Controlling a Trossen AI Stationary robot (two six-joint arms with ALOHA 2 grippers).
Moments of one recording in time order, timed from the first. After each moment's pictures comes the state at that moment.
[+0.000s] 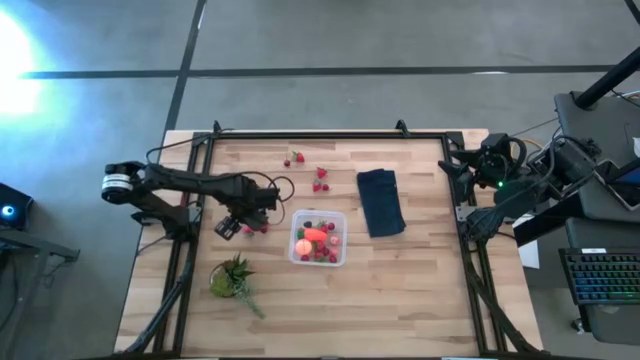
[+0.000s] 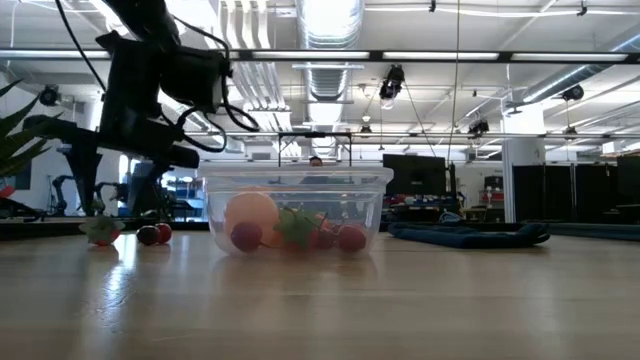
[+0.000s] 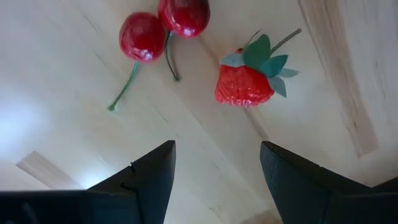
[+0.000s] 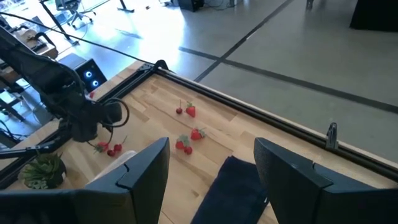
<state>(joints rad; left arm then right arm) 0.14 1.43 0.83 -1.04 -0.06 0.74 0.56 1.01 1.60 -1.57 1.01 1.20</state>
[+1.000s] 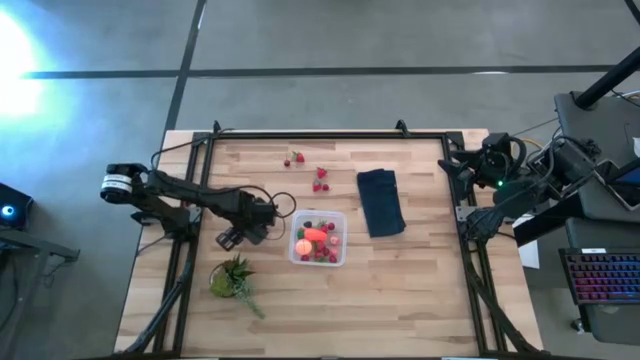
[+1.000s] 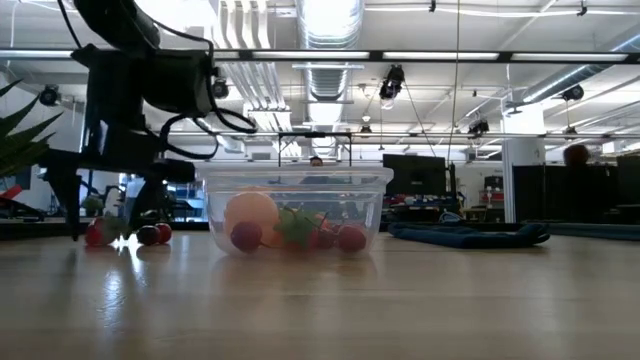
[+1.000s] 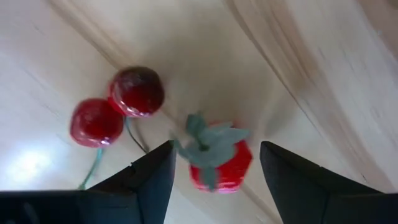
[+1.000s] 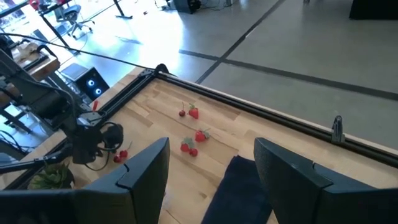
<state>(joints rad) 0.01 1.43 0.70 -0.82 -0.02 0.74 0.56 1.02 1.60 -1.57 1.02 1.26</state>
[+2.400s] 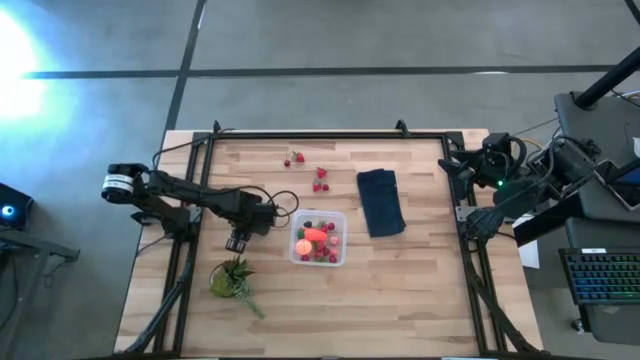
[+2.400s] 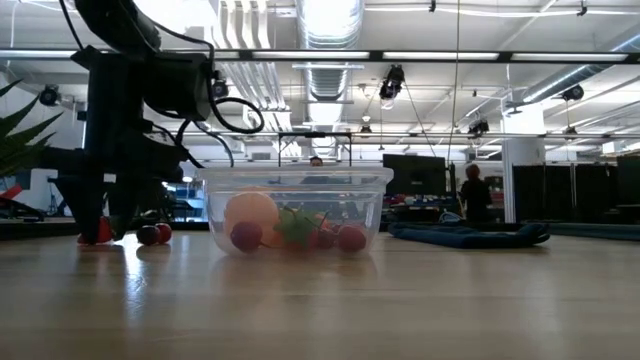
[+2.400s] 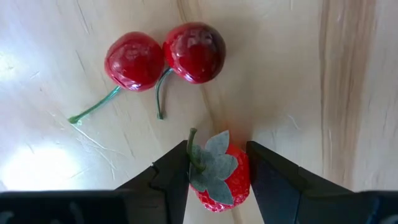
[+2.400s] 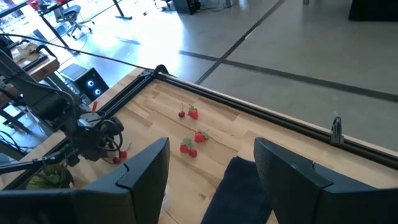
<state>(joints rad) 0.02 1.44 0.70 -0.81 -0.07 0.26 0.56 1.02 1.60 -1.57 1.03 1.26</state>
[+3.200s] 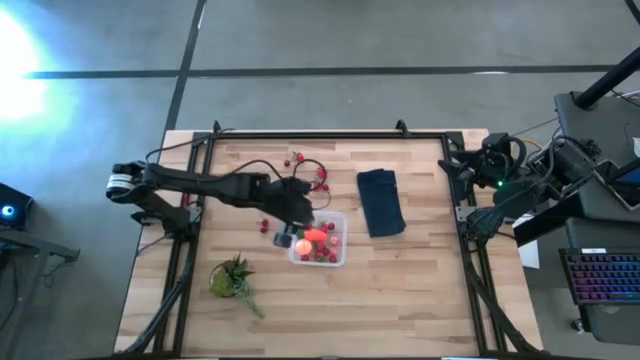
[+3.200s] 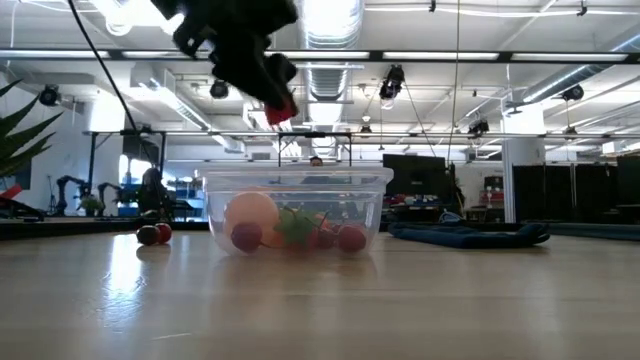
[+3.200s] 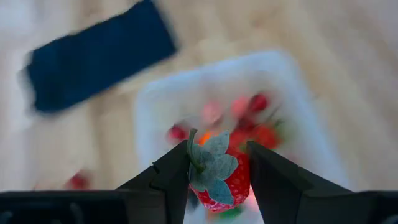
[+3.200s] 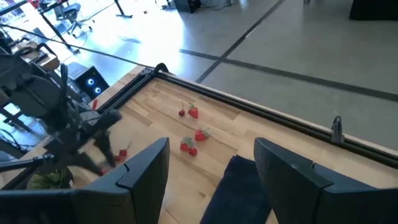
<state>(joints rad) 0.02 1.48 1.12 -0.46 0.11 0.32 0.56 1.02 1.60 -1.57 1.02 1.26</state>
